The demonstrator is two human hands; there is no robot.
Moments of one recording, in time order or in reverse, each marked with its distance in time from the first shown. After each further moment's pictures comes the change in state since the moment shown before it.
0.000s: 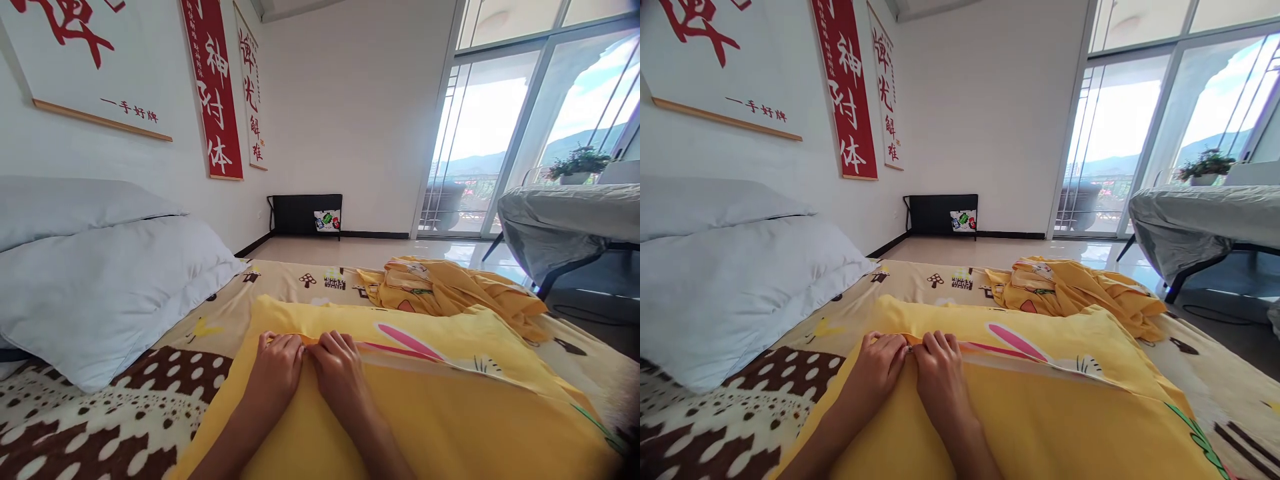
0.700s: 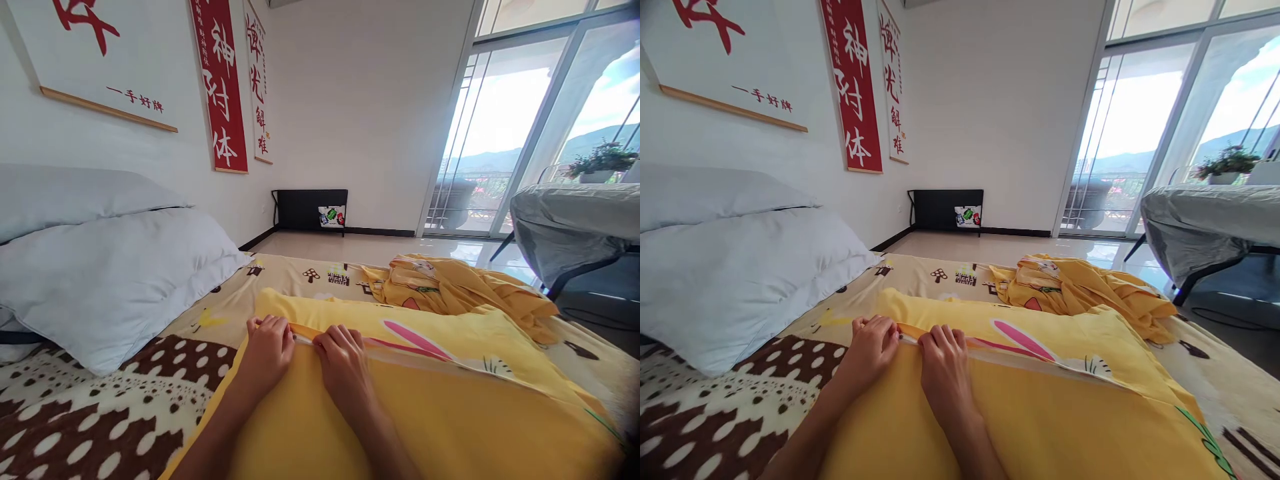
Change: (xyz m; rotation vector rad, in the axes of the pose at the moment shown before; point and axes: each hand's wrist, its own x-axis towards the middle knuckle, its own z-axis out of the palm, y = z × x) left_hand 0.005 -0.015 -0.014 -0.003 -0.005 -0.179; right_hand 0.000 -0.001 -0.001 0.025 0.005 0.060
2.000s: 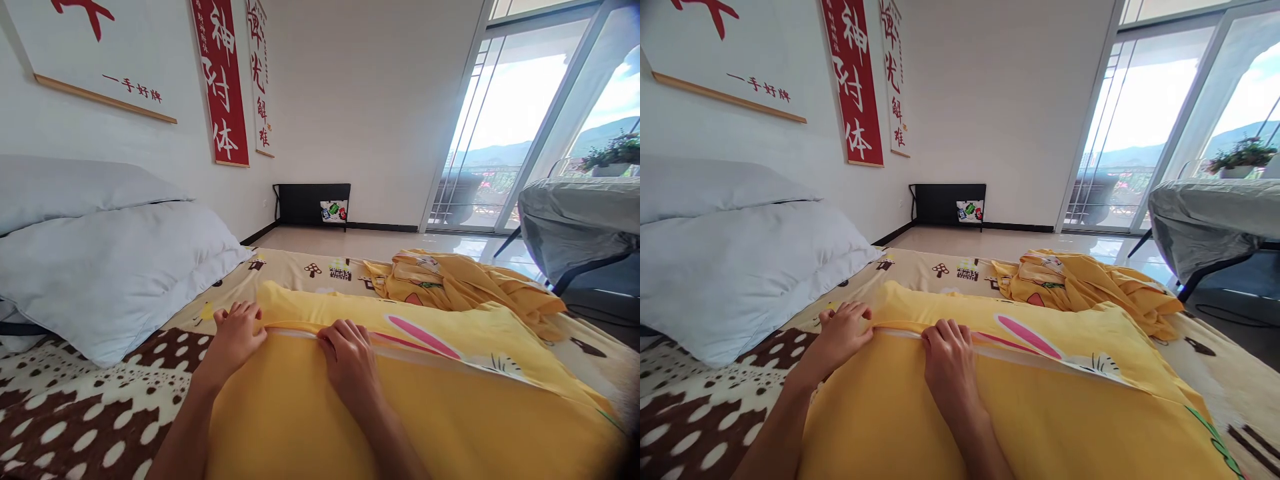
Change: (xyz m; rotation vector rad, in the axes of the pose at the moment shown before) left_hand 0.005 -0.047 -0.024 0.185 -0.081 -0.168; right_hand 0.001 0.001 -0.003 0.024 -0.032 0.059
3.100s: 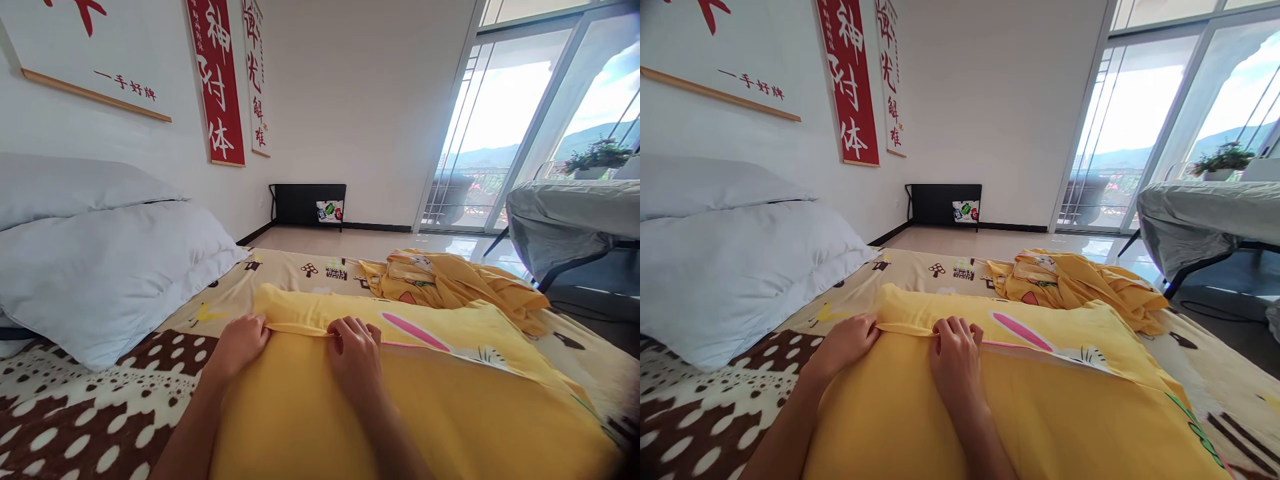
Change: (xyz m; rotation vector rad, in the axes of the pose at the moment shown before) left_hand 0.008 0.001 0.015 0.082 -0.208 0.063; right_hand 0.001 0.004 -0.010 -0.053 0.023 0.189
